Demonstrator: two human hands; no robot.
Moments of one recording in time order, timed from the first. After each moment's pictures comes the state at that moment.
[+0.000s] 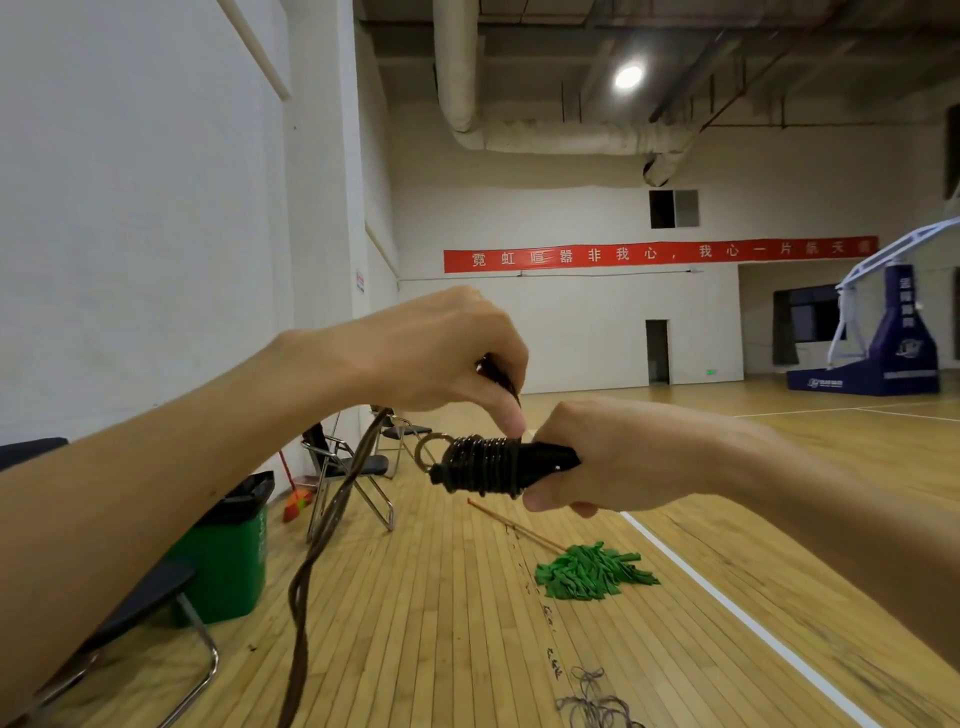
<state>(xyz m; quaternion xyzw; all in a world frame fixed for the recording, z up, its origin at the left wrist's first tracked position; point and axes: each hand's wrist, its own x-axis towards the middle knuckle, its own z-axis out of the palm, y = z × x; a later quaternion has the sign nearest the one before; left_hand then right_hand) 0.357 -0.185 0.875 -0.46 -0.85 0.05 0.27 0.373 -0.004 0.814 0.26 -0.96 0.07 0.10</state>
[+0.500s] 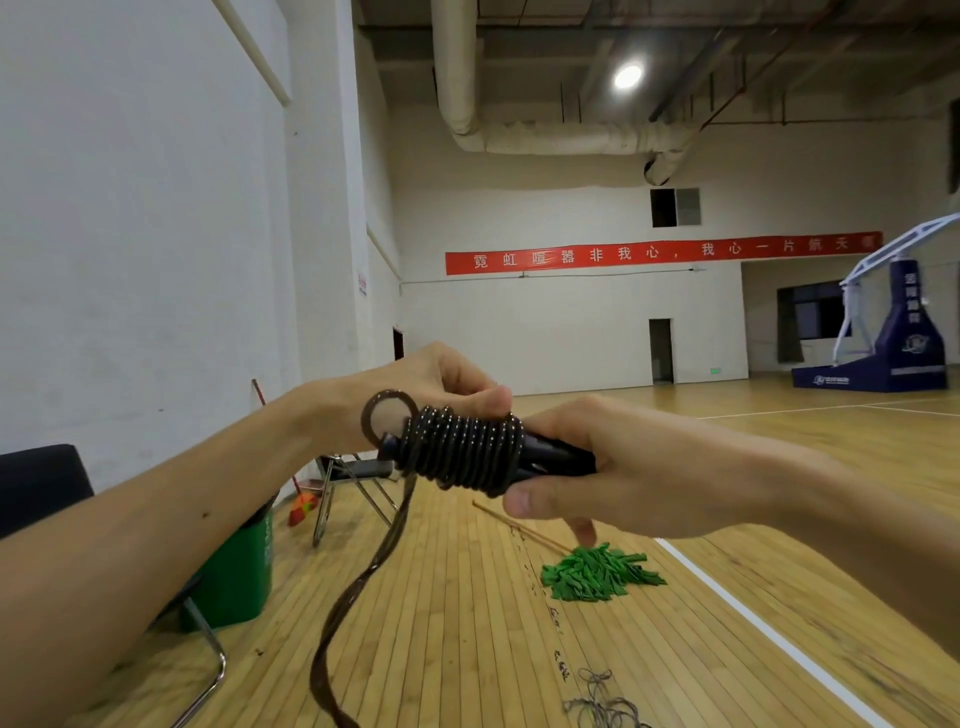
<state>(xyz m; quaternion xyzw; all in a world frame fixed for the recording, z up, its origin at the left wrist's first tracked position) 0.324 -0.208 0.841 -0.50 -0.80 -0.34 -0.01 0.402 0.002 0.809 0.42 -0.88 0.22 0.07</state>
